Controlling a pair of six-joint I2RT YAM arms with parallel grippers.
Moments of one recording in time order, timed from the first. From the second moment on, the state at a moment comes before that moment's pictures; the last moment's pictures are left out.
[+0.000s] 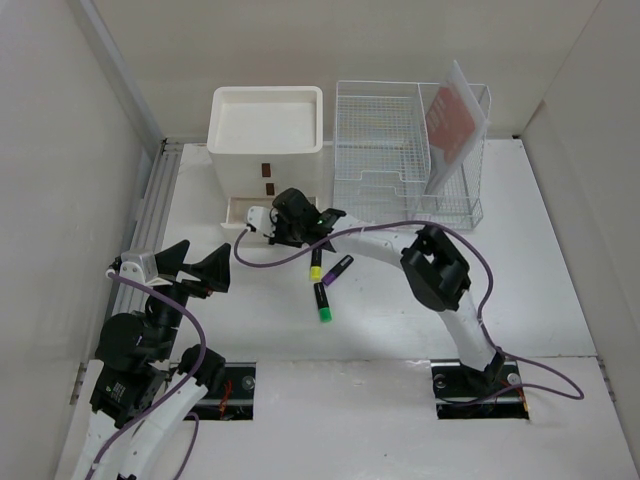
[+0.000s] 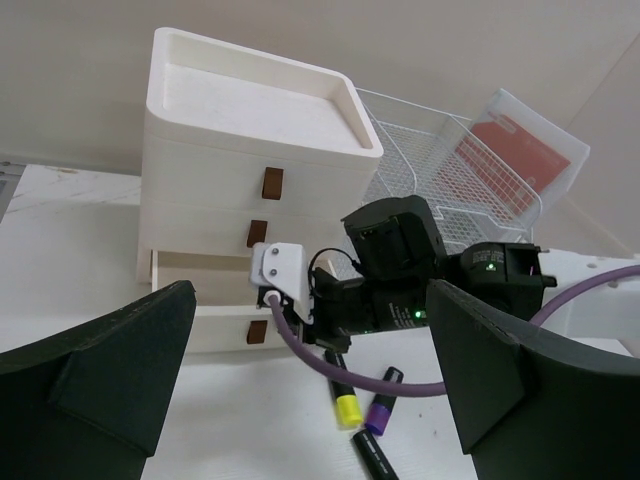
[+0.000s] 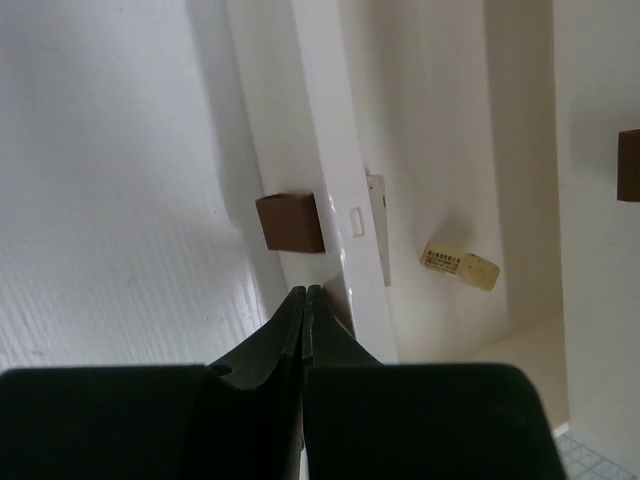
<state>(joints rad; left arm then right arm) -0.50 0.13 0.71 -0.39 -0.27 -0.29 0.91 2.20 1.75 -0.28 -0.02 -0.63</state>
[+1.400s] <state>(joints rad) -0.50 0.13 0.71 -0.39 -0.27 -0.29 0.98 2.32 1.86 -0.15 0.32 -0.59</state>
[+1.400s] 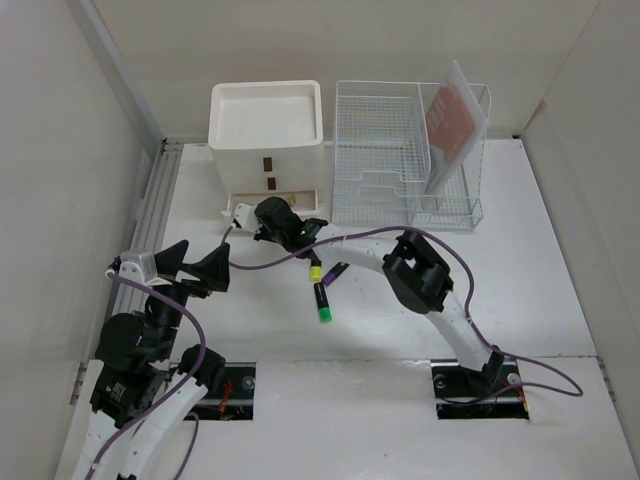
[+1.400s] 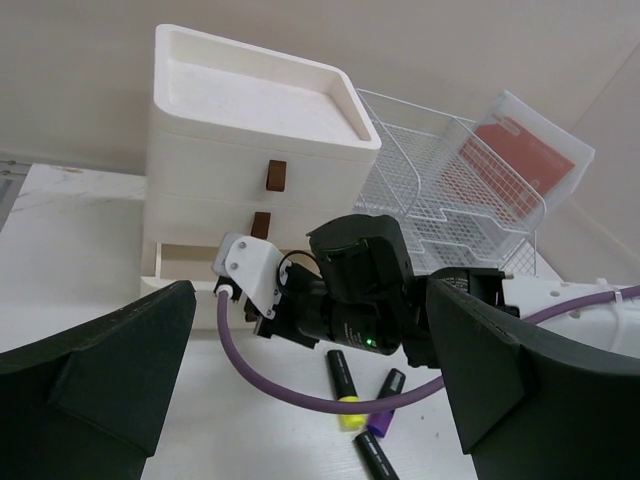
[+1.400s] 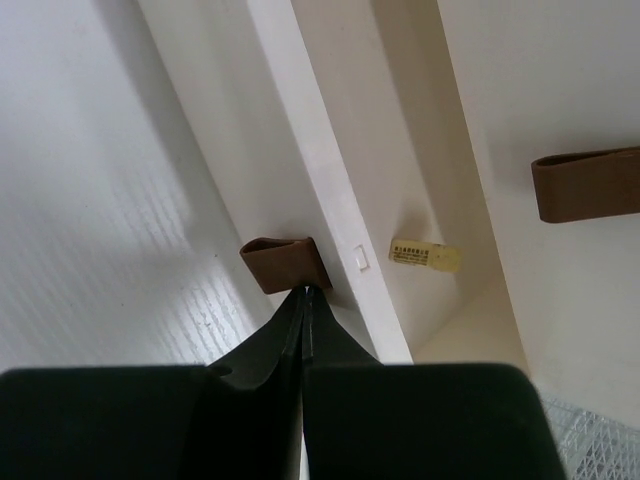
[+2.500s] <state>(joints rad) -0.50 0.13 0.71 -0.39 -0.28 -0.29 0.94 2.49 2.08 -0.14 0.47 -0.67</state>
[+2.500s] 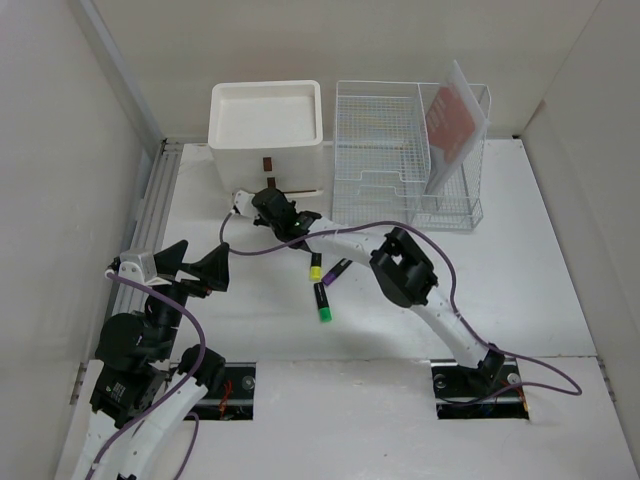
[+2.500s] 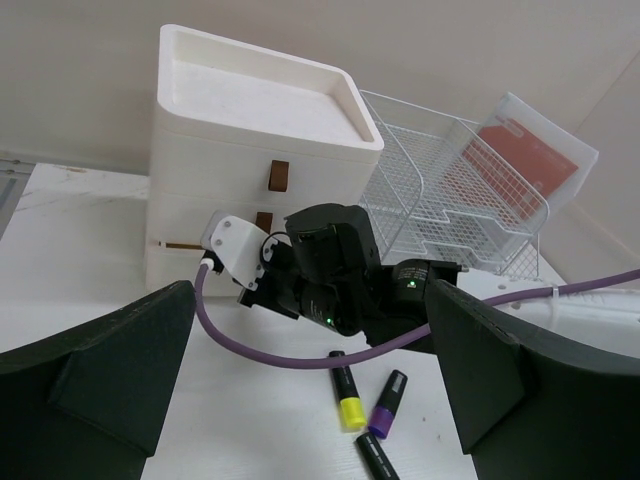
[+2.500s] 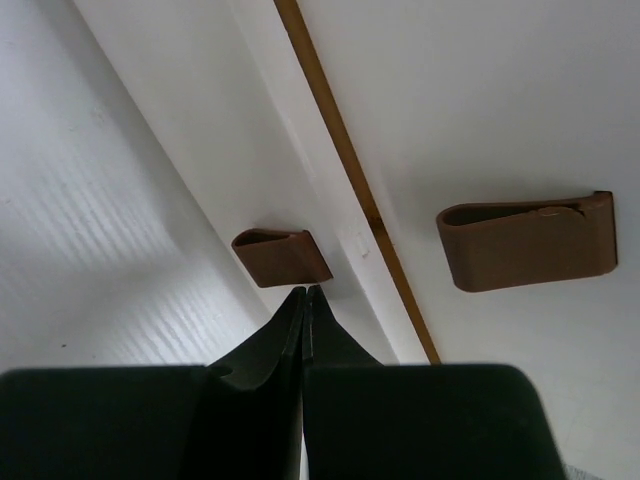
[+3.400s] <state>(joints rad) -0.50 0.13 0.71 -0.39 -0.29 -0.29 0.92 2.55 2.15 -0.13 0.50 -0.71</state>
